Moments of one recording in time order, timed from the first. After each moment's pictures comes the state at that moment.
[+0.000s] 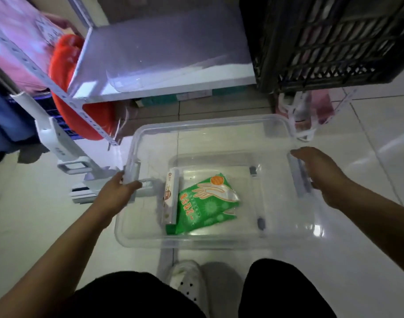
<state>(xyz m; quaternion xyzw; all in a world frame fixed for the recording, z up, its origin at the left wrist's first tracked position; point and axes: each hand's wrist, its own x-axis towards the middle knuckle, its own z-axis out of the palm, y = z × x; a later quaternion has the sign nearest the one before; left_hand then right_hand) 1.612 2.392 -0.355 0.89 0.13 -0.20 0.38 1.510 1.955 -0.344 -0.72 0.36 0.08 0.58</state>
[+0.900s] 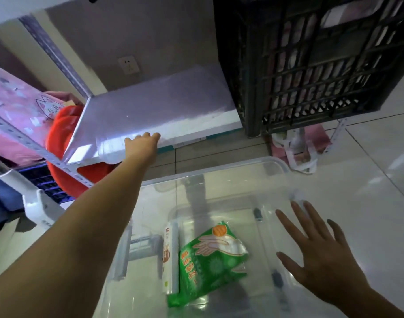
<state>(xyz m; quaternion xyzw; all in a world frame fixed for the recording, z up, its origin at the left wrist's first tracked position) 1.845 2.242 -0.327 0.97 -0.18 0.00 -0.15 1.453 1.974 -0.414 -0.99 0.09 0.01 0.10</state>
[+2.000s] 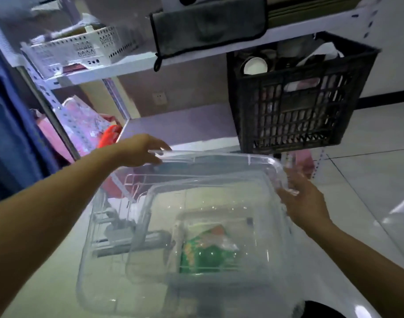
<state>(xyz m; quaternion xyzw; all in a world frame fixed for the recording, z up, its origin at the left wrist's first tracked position) 1.666 2.284 -0.110 0.95 -0.29 -0.12 0.04 1.463 1.967 -0.271 -0.82 0.24 -0.16 0.50</state>
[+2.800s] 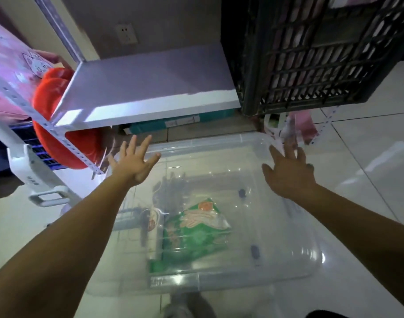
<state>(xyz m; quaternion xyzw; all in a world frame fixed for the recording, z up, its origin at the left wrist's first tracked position) 1.741 2.313 -0.386 0.98 -0.13 -0.09 0.06 1.557 1.969 -0.362 -0.96 0.24 0.07 0.15</state>
